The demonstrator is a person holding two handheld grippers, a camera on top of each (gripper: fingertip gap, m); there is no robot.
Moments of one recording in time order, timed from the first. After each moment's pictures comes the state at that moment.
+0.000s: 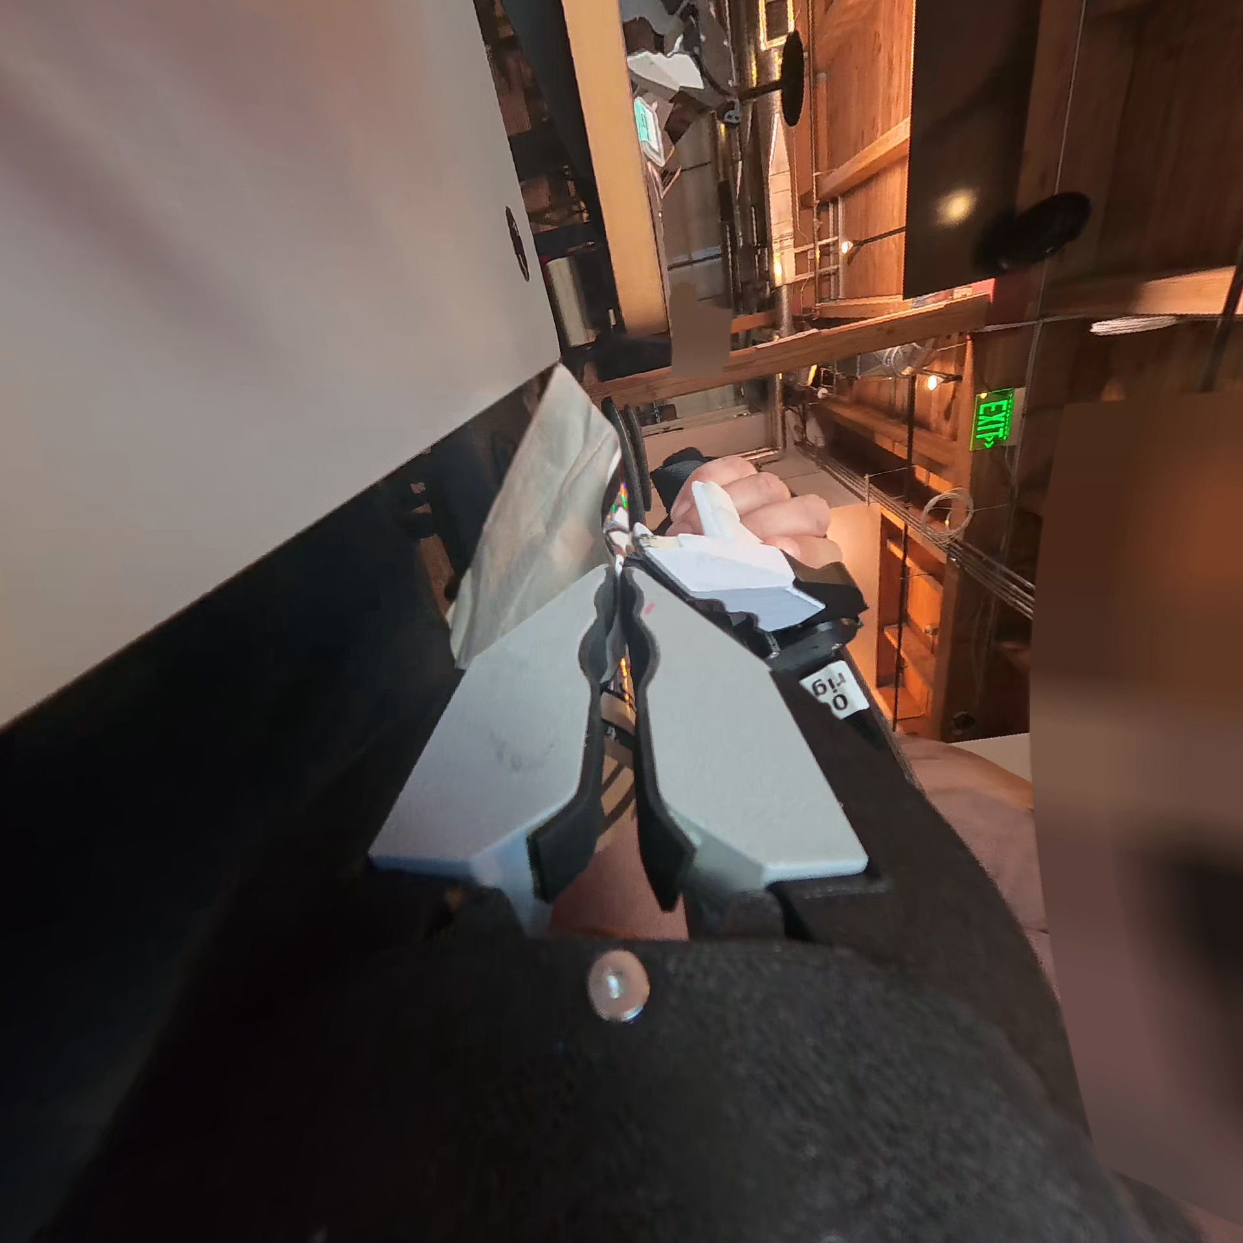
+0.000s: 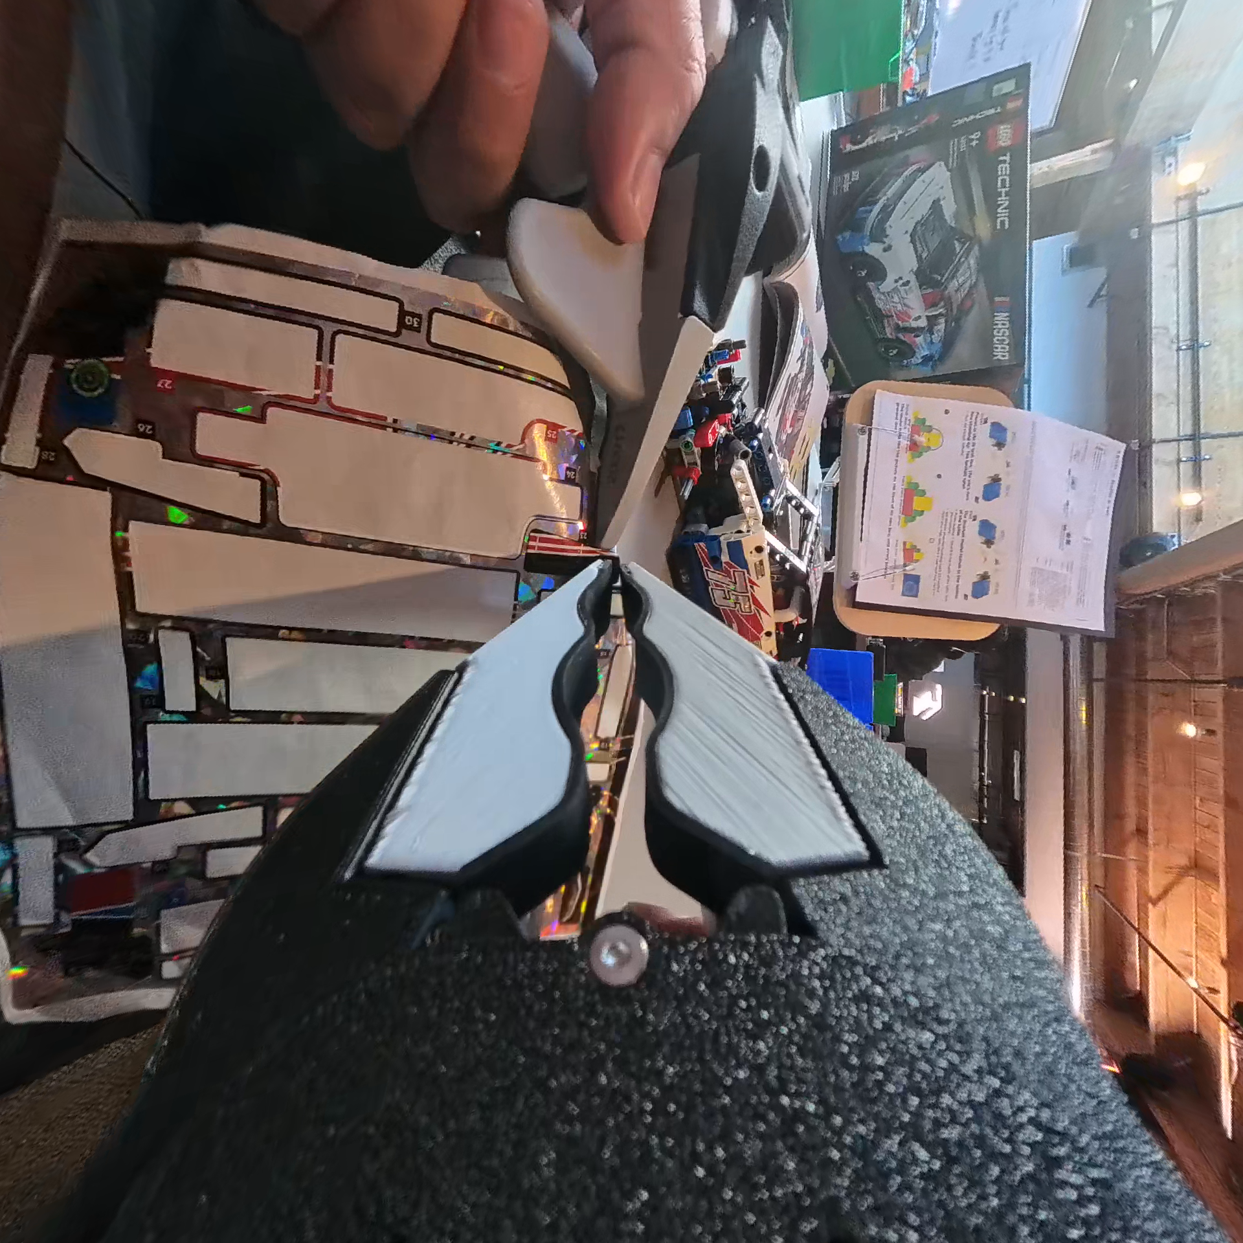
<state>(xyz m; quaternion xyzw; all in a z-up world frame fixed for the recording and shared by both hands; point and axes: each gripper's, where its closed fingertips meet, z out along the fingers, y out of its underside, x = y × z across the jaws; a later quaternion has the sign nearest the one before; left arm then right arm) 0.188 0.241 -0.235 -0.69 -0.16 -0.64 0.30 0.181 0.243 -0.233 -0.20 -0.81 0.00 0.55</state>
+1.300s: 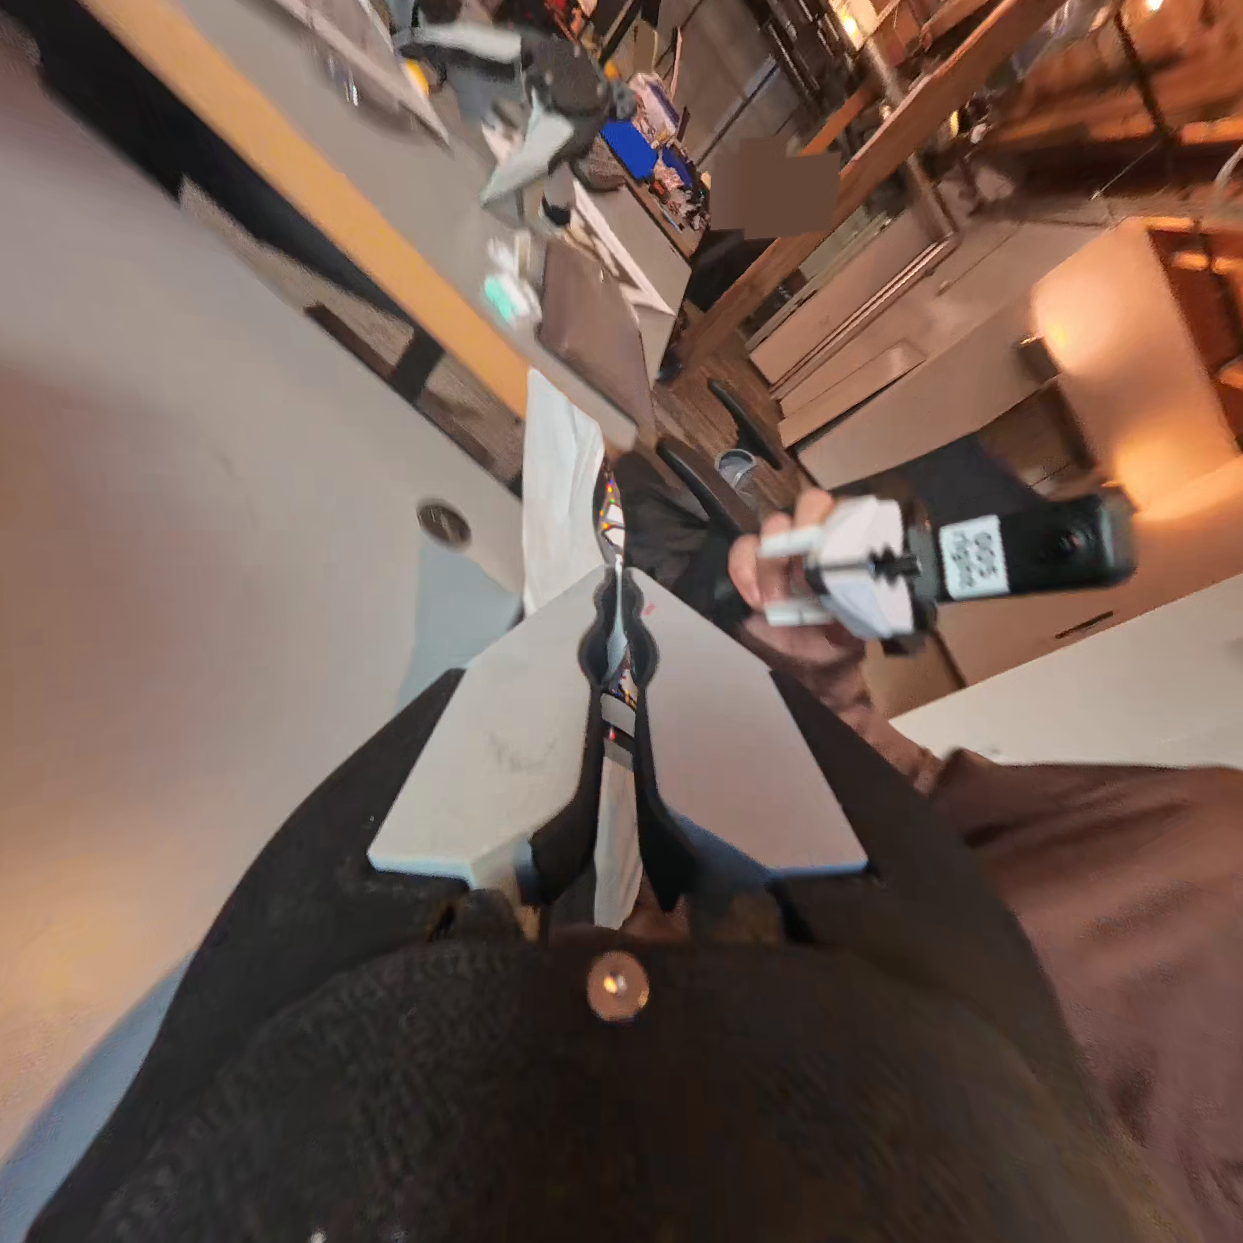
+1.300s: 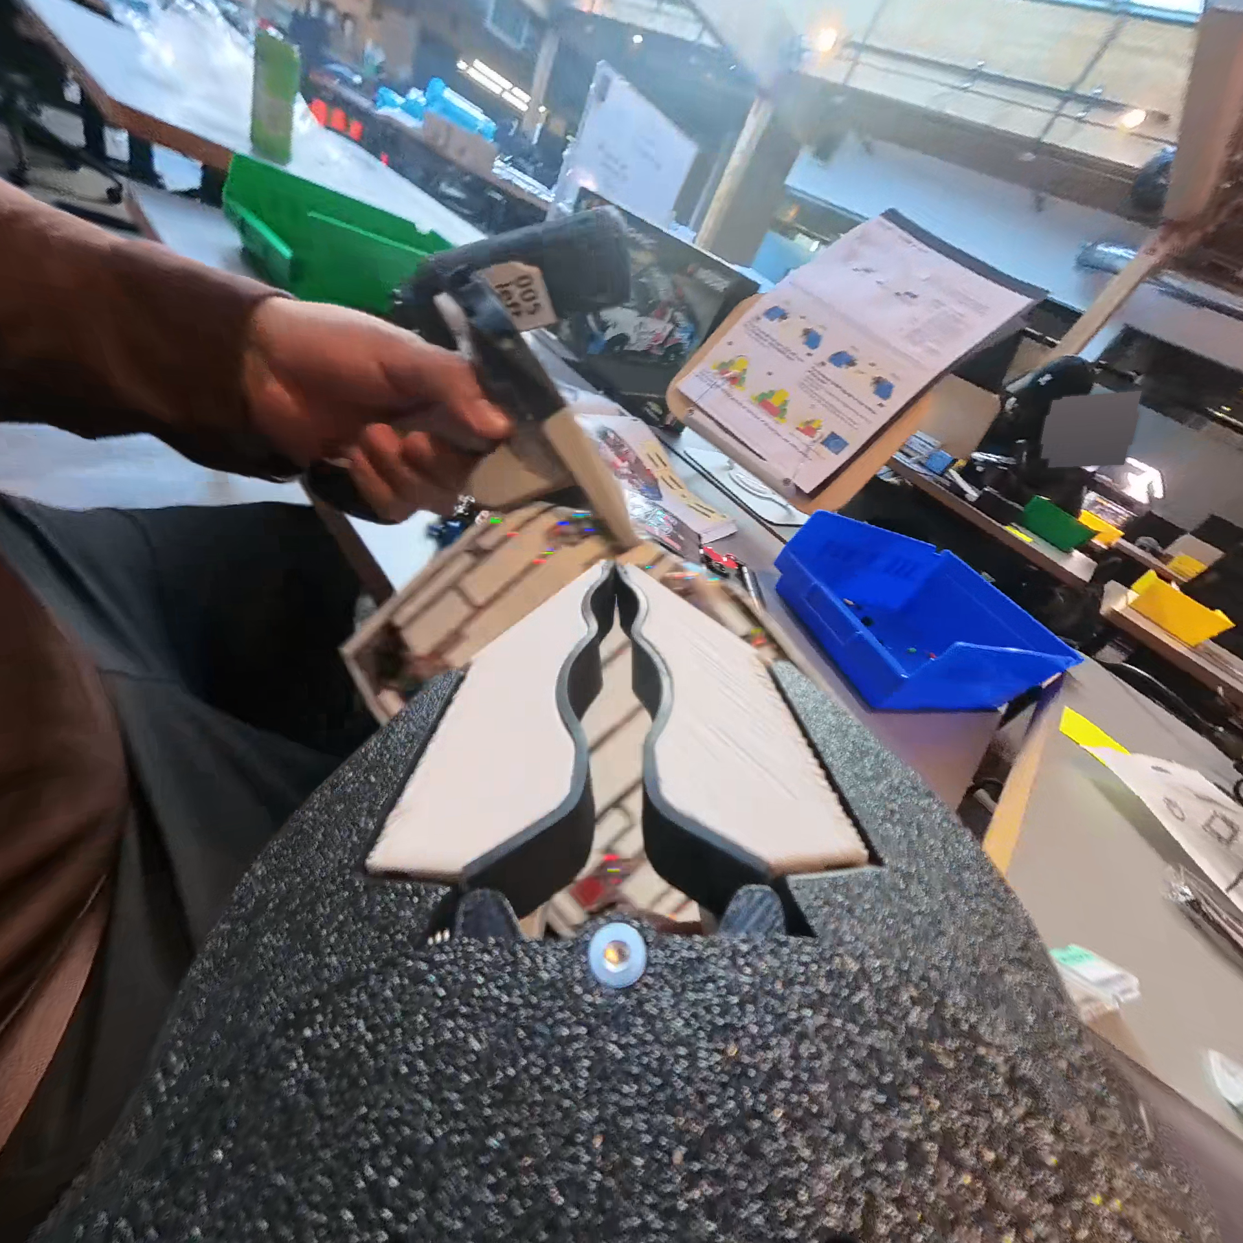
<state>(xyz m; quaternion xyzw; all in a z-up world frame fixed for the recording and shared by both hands) 0.220 0.346 -0.138 -0.76 0.06 -0.48 0.43 0.279 0.315 -0.109 -0.44 -0.58 0.33 0.60</state>
